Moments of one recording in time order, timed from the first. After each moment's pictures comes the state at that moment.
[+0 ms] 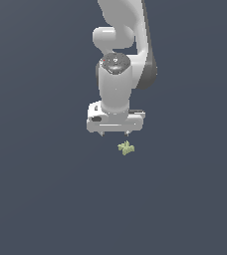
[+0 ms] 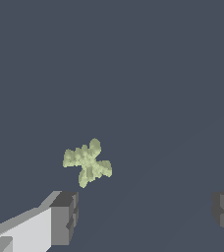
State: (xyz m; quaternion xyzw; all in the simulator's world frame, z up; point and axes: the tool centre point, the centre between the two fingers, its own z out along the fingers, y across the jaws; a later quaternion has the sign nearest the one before) arm -0.001 0.005 0.183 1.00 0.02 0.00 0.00
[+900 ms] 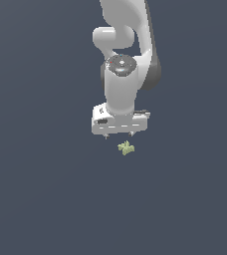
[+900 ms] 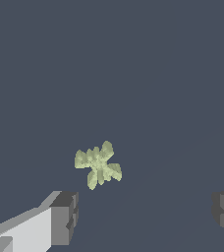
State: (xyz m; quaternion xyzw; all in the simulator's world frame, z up) arm 0.004 0.022 0.180 1.00 0.05 0.00 -0.01
